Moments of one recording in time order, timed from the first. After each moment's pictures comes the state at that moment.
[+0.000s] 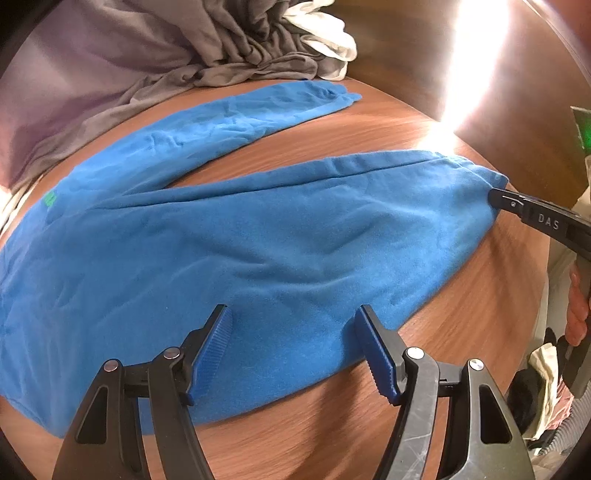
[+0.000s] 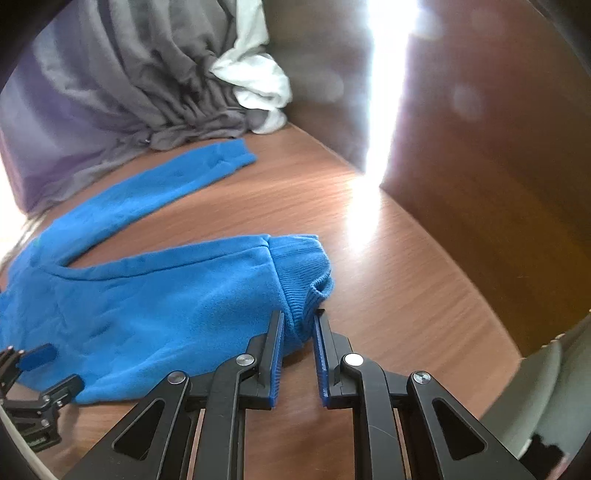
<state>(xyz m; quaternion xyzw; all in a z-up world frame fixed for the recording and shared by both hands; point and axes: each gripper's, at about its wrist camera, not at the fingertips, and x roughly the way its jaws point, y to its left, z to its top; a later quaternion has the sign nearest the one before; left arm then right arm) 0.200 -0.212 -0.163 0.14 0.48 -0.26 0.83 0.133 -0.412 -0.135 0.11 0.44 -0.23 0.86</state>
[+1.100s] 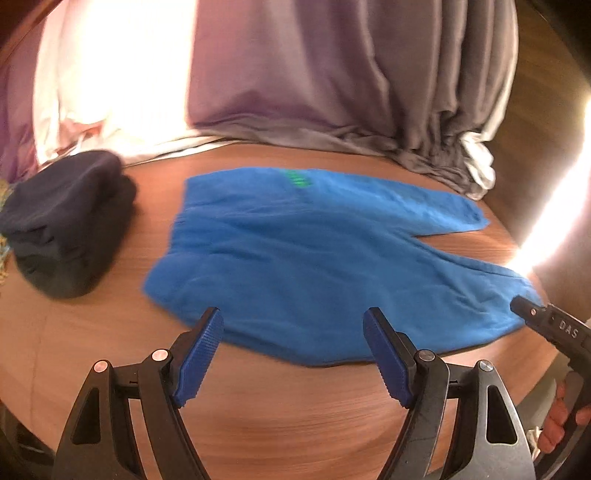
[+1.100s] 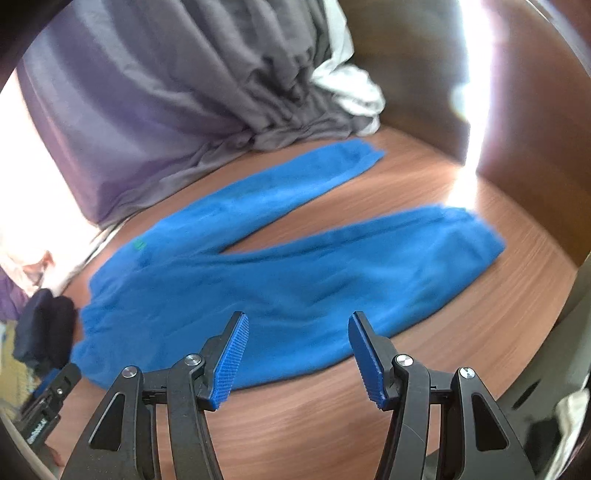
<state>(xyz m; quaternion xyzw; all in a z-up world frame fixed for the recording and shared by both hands) 0.179 0.044 -0.085 -0.03 0.42 -0.07 0.91 0.150 -0.227 -0.082 0.21 0.42 -0.16 0.87</state>
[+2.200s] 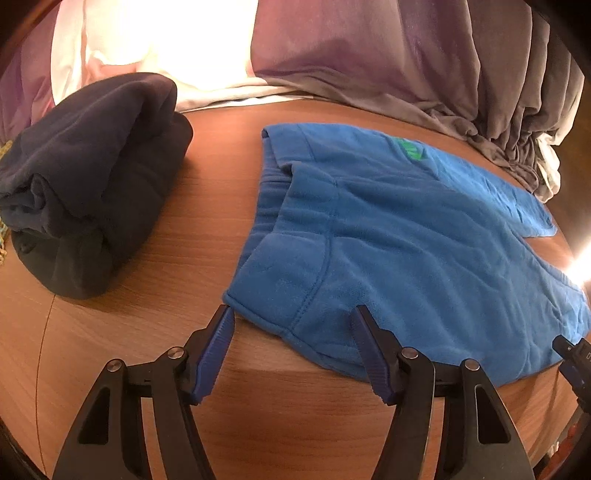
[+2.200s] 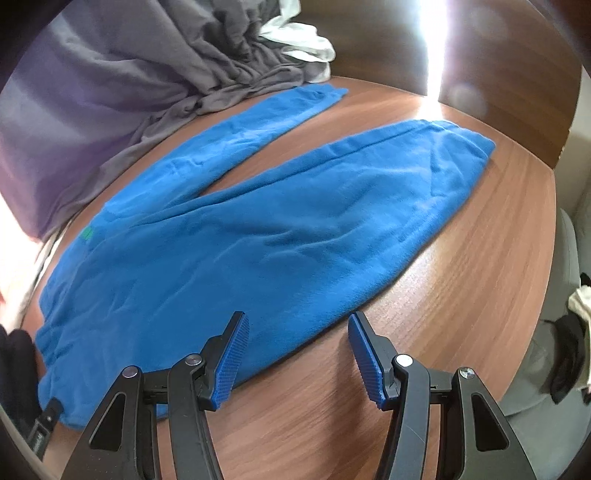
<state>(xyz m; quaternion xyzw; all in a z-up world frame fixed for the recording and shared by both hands) 0.246 0.130 -0.162 -0.04 0.47 -0.01 0.88 0.166 -0.168 -0.149 0.25 0.44 -0.31 0.81</state>
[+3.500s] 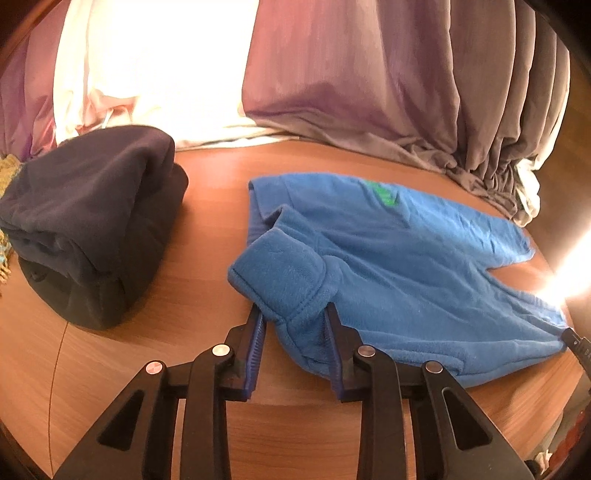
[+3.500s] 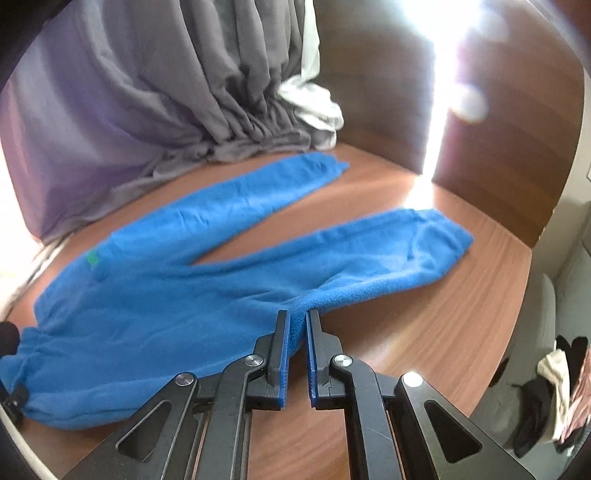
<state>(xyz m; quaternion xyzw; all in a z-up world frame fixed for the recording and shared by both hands) 0.239 0.130 -0.115 -0.05 0.41 -0.03 0.91 0.164 -0.172 -0.098 0.15 0.37 -0.32 0.86</state>
